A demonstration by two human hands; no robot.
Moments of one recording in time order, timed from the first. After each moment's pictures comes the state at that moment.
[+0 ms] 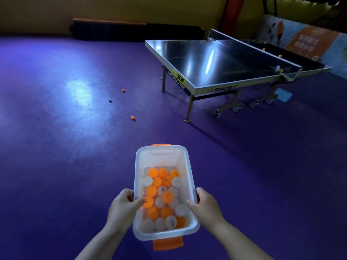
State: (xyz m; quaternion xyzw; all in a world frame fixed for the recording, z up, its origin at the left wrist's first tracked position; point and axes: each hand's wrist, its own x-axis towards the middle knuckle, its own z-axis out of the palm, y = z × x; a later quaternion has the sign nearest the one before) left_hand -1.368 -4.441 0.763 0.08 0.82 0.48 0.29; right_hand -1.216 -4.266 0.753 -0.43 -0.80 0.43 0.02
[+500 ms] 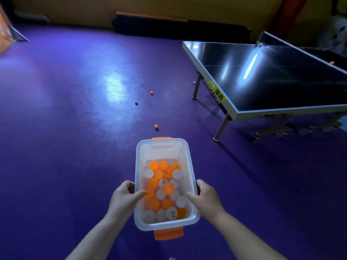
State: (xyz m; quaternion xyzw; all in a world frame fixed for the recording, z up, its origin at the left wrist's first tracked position) left_hand -1.643 -4.278 0.747 0.01 0.81 0.52 0.26; right_hand -1.532 -4.066 0.734 -0.33 -0.84 0.43 -0.02
